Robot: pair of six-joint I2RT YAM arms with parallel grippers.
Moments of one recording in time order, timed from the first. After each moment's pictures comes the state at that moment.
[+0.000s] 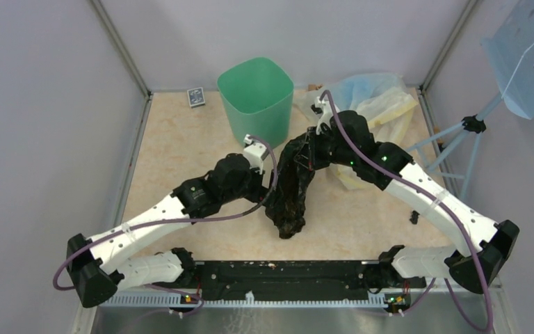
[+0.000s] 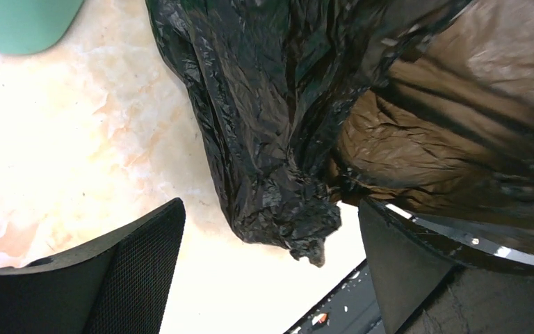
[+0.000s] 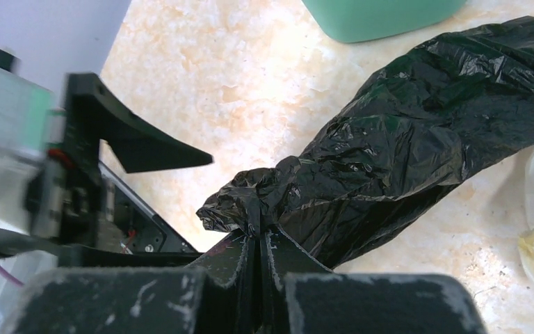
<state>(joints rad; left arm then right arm) -0.87 1.06 0.94 -0.44 -0.04 -0.37 0.76 1.23 1.29 -0.58 -0.09 0.45</state>
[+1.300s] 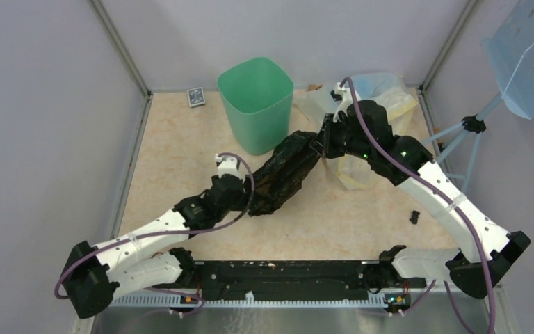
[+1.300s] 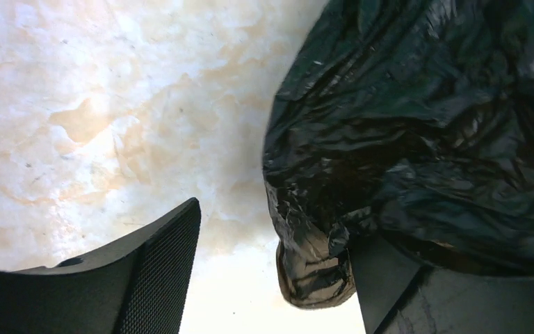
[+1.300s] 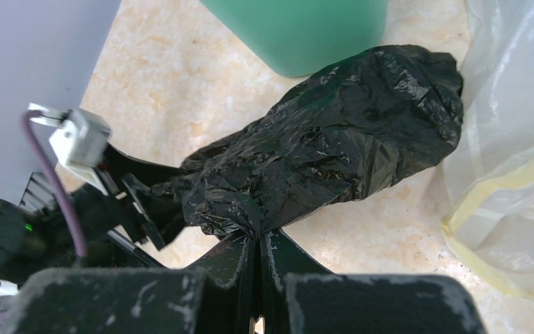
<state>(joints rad) -0.88 1.02 0.62 -0.32 -0.40 -0.66 0.70 1.20 1.40 -0.69 0.01 0.44</state>
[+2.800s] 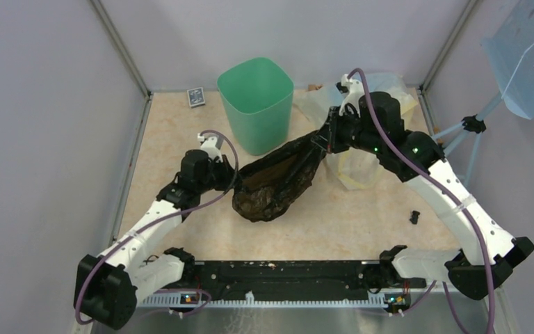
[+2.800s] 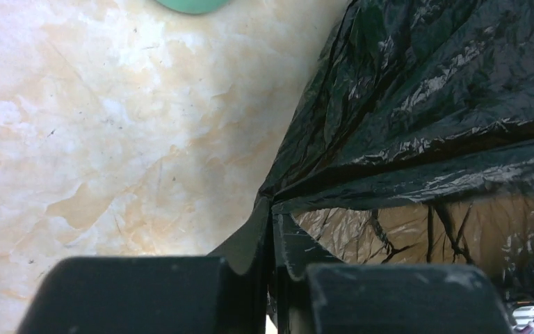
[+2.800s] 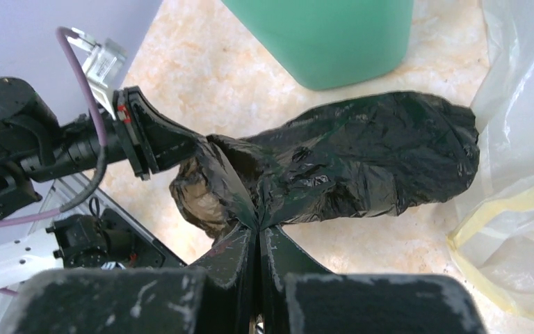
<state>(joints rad) -0.38 1.01 0.63 -0.16 0.21 -0.46 0.64 1.19 1.47 -0.72 -0.11 0.40</state>
